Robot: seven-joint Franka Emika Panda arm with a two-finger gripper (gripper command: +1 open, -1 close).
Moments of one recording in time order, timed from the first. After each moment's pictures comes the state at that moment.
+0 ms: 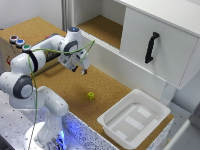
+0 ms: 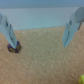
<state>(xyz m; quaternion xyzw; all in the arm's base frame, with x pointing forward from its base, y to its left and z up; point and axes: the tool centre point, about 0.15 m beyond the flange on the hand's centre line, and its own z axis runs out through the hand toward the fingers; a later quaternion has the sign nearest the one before) 0.317 0.082 0.404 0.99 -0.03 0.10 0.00</state>
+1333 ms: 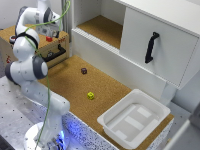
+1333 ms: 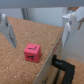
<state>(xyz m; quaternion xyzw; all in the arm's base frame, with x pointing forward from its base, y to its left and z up) 0.323 0.404 0.516 0.96 0.24 0.13 -0.04</state>
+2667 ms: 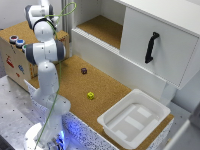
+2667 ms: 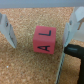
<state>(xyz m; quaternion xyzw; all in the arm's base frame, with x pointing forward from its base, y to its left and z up) 0.354 0.455 0.431 0.98 0.17 0.05 0.00</state>
